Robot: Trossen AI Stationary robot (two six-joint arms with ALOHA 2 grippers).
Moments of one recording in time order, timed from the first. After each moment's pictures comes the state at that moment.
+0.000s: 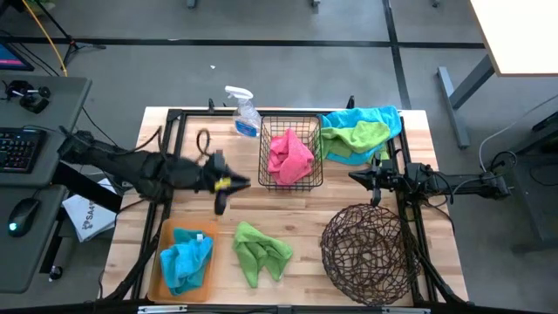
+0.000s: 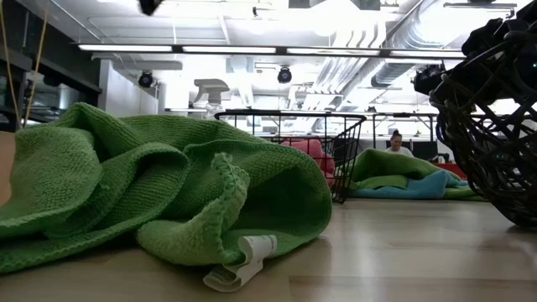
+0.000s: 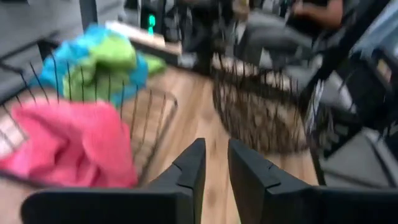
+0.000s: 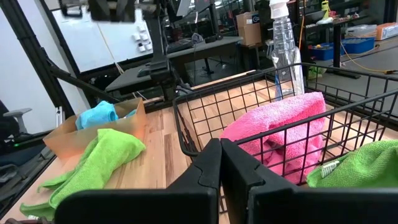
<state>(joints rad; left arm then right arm) -0.29 1.04 0.94 -0.29 -0.37 -0.40 0.03 0.08 0.01 0.04 0.19 0.23</state>
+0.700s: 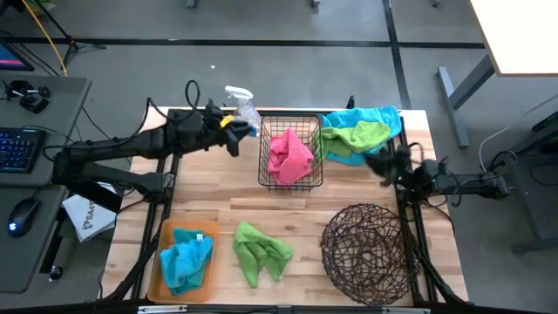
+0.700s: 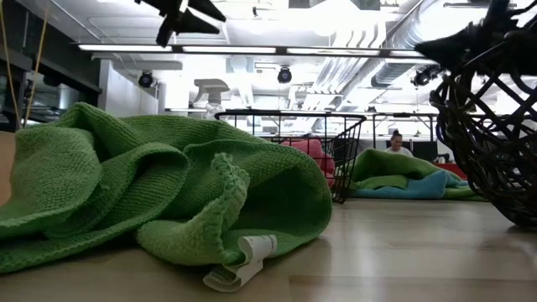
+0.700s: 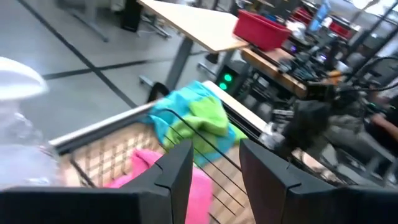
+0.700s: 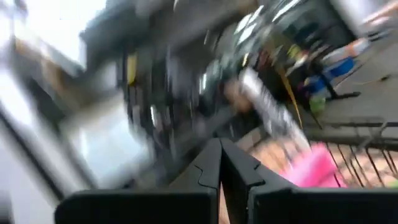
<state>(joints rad) 0.21 1.04 0.94 -0.16 -0.29 -0.49 0.03 0.08 0.01 0.39 0.40 0.53</state>
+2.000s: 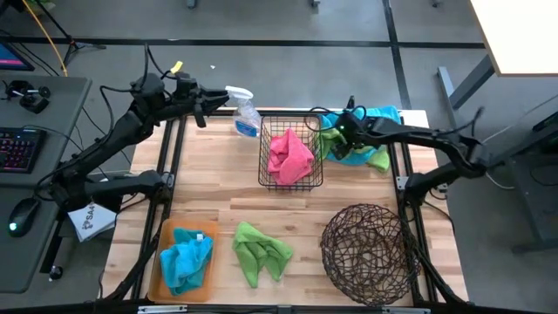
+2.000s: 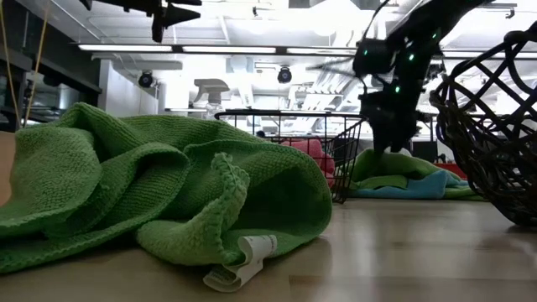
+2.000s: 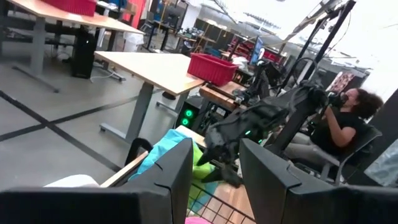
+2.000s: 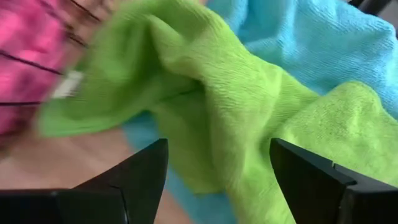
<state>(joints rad) 0.79 0.92 0.94 -0.04 0.44 -0.34 -0.54 1.39 0.89 -0.69 0.27 0.30</state>
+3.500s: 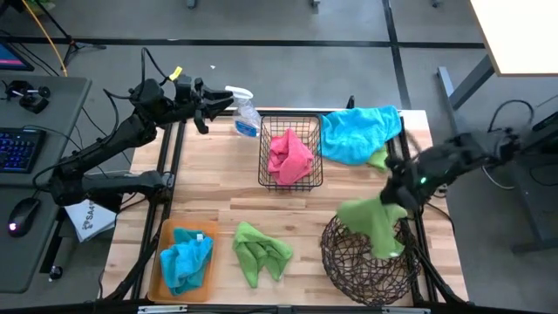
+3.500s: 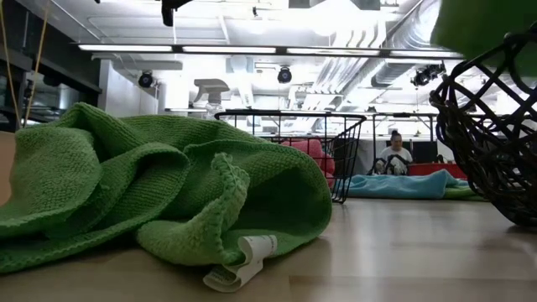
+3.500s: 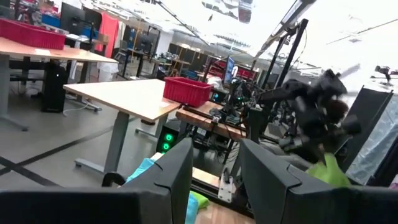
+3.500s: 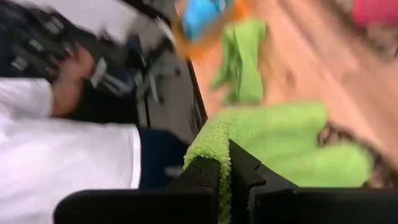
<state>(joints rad) 0.65 0.93 0.94 0.12 0.38 -0.33 0.41 0.86 1.25 -0.97 -0.04 1.02</state>
